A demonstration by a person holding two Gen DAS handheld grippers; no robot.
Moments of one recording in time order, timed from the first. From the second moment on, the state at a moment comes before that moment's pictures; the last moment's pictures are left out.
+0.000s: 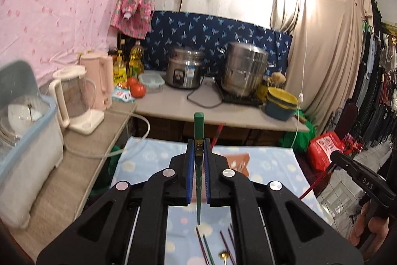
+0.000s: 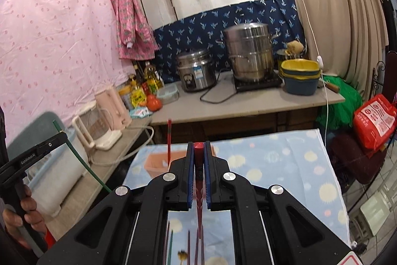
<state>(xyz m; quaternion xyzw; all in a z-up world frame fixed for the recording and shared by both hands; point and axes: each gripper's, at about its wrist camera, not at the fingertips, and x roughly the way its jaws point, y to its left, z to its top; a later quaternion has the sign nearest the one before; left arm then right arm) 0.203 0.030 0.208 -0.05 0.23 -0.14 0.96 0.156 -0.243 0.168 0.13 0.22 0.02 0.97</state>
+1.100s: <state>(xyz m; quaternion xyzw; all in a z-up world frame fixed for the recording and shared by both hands) 0.341 0.021 0.138 -0.09 0.29 -0.10 0.95 0.322 -0.236 0.118 0.11 0.26 -0.02 0.96</state>
